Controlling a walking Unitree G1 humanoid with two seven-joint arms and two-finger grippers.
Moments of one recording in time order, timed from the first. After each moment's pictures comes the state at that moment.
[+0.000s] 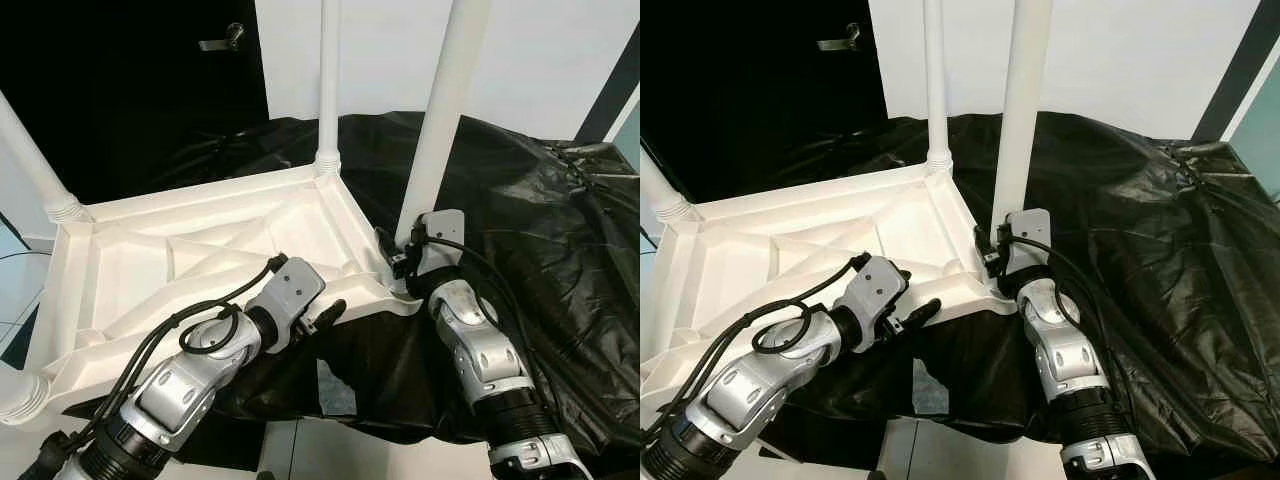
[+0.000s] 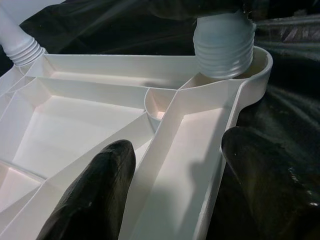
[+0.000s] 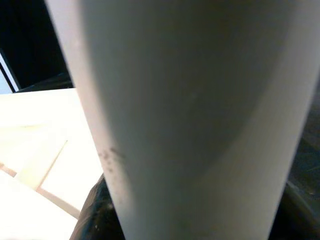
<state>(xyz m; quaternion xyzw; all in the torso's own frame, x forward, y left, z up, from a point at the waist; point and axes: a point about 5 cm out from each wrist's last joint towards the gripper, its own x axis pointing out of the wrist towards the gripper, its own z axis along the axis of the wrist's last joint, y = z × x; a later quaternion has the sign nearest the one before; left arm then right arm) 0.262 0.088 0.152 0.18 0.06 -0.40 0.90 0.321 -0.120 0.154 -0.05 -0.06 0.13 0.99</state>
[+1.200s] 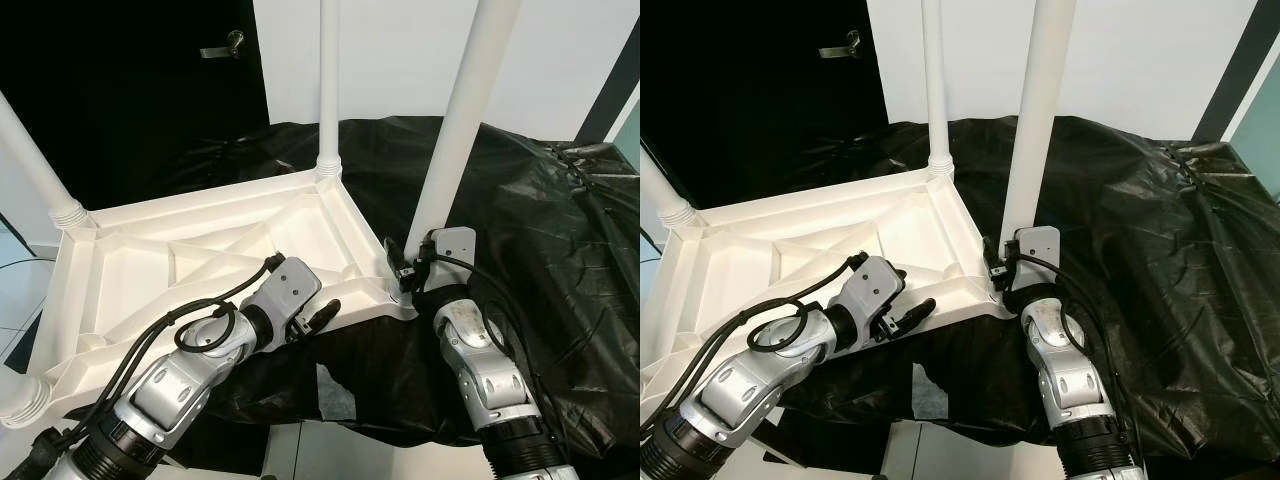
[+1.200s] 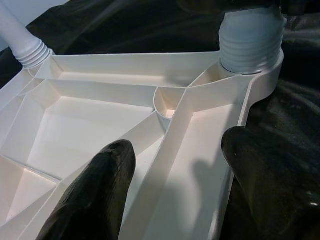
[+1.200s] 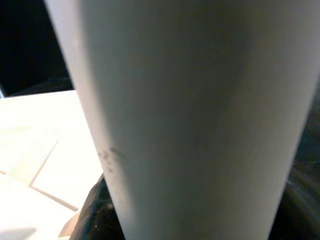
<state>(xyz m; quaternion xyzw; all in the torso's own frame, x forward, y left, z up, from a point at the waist) 0.263 0.091 0.152 0.20 0.07 -0.40 0.89 0.303 -0.126 0.144 -0.06 -0.05 0.11 0.99</state>
